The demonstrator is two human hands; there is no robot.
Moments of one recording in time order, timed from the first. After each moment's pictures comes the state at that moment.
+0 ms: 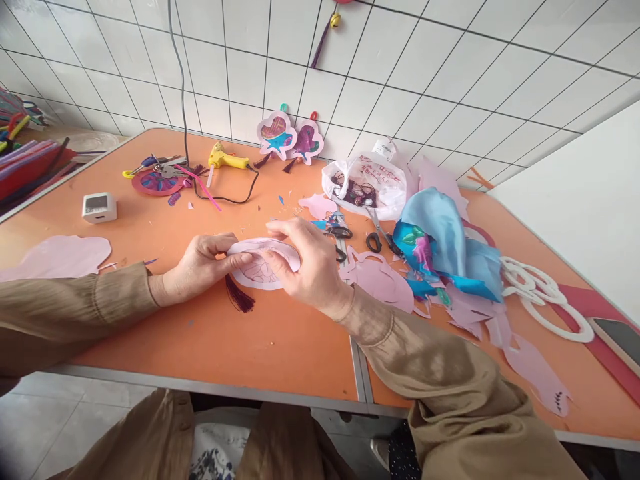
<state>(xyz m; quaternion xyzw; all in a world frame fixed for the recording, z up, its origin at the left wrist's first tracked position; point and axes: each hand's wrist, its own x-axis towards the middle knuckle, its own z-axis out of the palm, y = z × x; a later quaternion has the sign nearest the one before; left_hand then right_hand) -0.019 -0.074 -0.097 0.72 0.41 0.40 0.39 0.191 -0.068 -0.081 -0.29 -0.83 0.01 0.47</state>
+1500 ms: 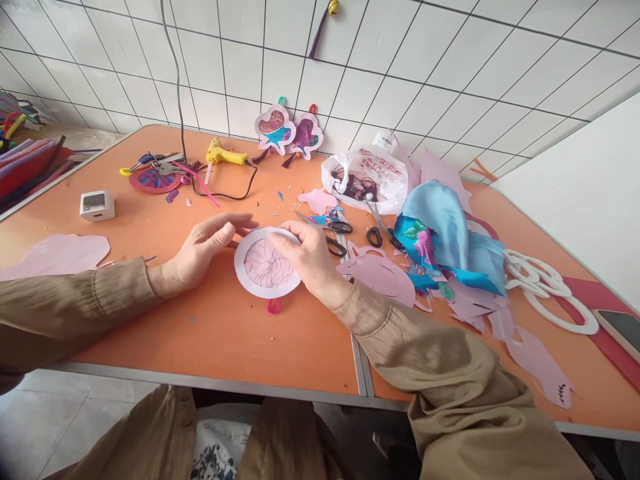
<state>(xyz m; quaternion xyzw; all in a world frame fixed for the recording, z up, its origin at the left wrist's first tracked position) -0.020 -0.065 -0.095 0.64 0.40 0.46 0.47 0.183 -0.060 -0.094 -0.45 -0.65 0.40 0.47</state>
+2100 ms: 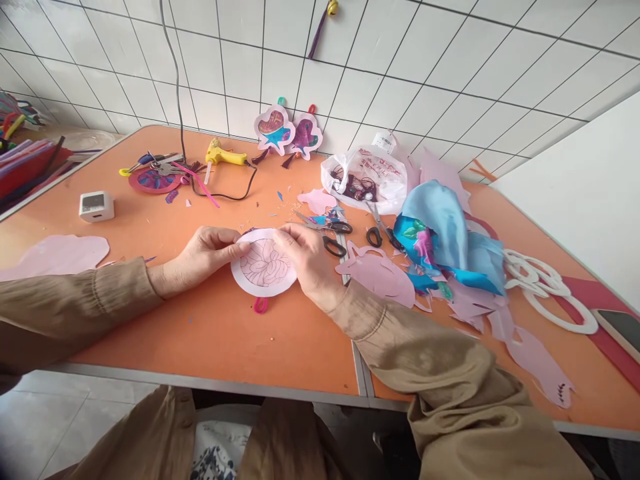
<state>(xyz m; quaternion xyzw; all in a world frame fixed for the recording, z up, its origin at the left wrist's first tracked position) -0.017 -0.065 -0.095 0.68 0.40 0.37 0.50 0.184 -0.060 -0.108 -0.42 -0.62 0.45 0.49</state>
